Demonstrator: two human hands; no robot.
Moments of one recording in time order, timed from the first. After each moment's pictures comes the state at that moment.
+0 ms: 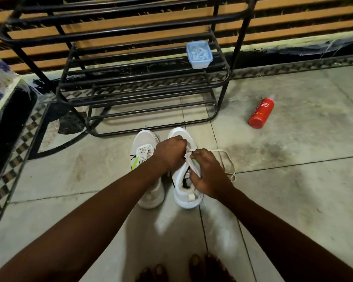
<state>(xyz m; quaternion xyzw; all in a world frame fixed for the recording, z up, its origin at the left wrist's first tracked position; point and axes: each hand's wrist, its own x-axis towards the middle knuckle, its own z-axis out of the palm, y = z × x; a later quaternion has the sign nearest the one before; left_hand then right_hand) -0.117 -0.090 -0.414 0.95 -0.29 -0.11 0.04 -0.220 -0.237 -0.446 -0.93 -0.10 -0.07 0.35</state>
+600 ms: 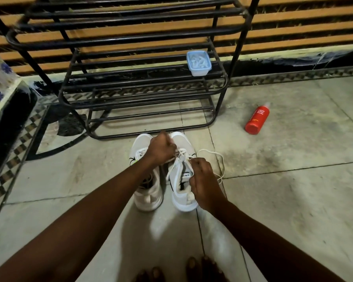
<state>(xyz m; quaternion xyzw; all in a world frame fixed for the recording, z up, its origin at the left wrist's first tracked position) -0.099 -0.072 -0.415 0.92 -0.04 -0.11 0.37 -0.238 -0.217 -0.445 -0.95 -0.04 -0.06 0.30</state>
